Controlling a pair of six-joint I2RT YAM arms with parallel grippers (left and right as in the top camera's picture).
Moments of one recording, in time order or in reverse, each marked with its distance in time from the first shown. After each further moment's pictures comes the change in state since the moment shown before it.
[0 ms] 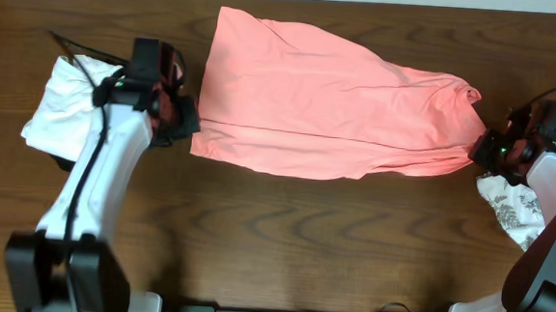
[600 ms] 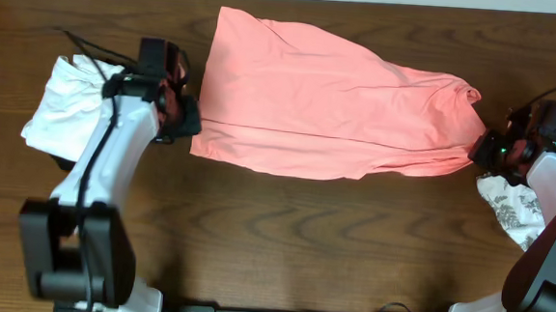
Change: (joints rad) left arm 0.001 0.155 0.000 0.077 0.011 0.053; right arm 0.000 0.000 0.000 -0.003 0.000 0.000
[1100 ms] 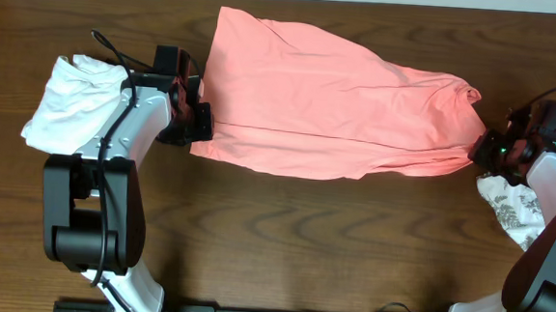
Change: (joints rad) left arm 0.000 0.140 0.000 0.055 0.130 0.050; right arm 0.000 0.000 0.000 -0.001 0.000 0.000
